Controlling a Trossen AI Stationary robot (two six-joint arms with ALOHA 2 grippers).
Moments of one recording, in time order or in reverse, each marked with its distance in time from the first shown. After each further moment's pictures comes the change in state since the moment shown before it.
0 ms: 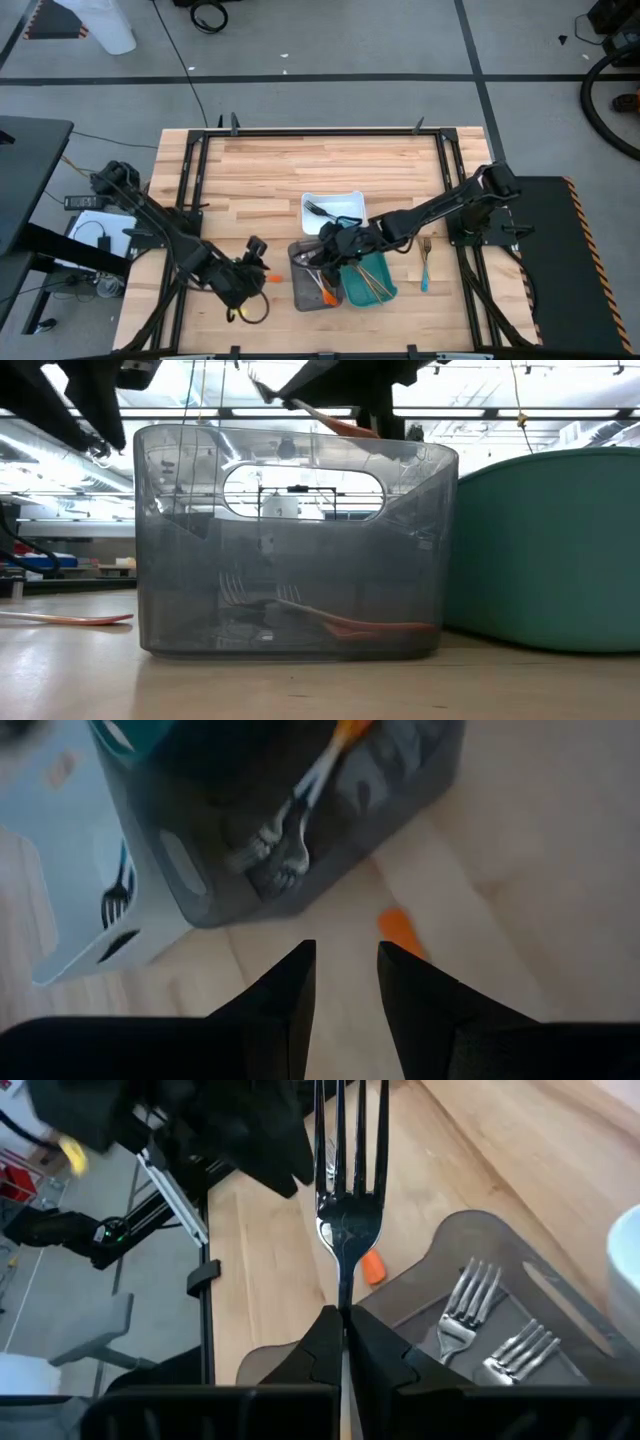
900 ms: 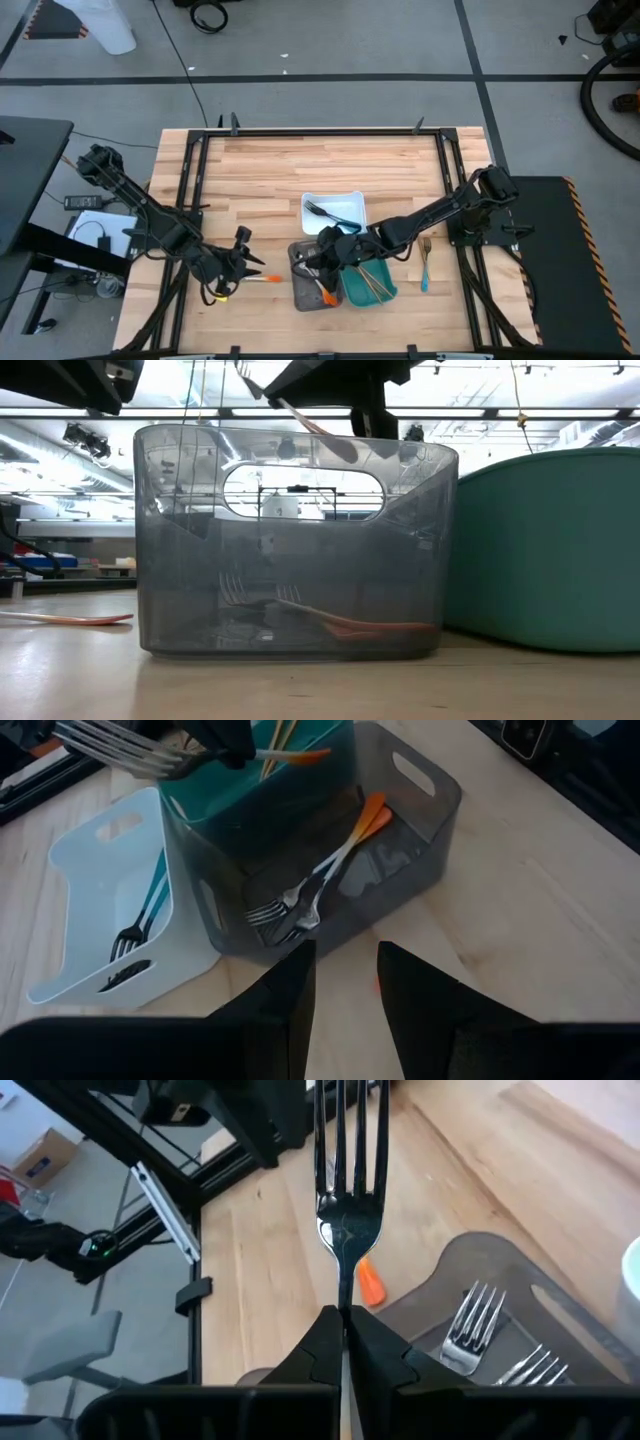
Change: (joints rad) left arm 0.004 -0.341 -0.316 0.365 0.000 0.016; right arm 0.036 0.036 0.011 0.055 0.100 -0.028
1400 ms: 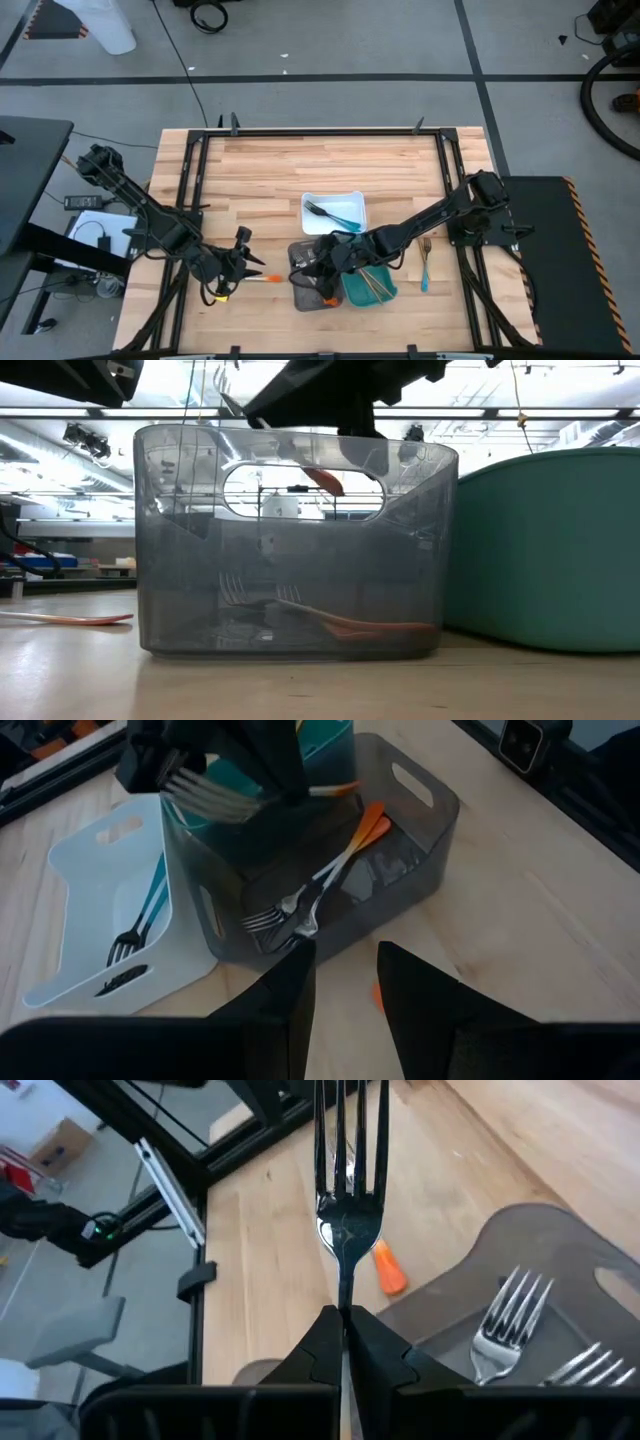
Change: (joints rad) left arm 0.001 0.000 0.000 0.019 0.000 -0.010; right arm 0.016 0.084 -0.002 0.096 -0.026 -0.006
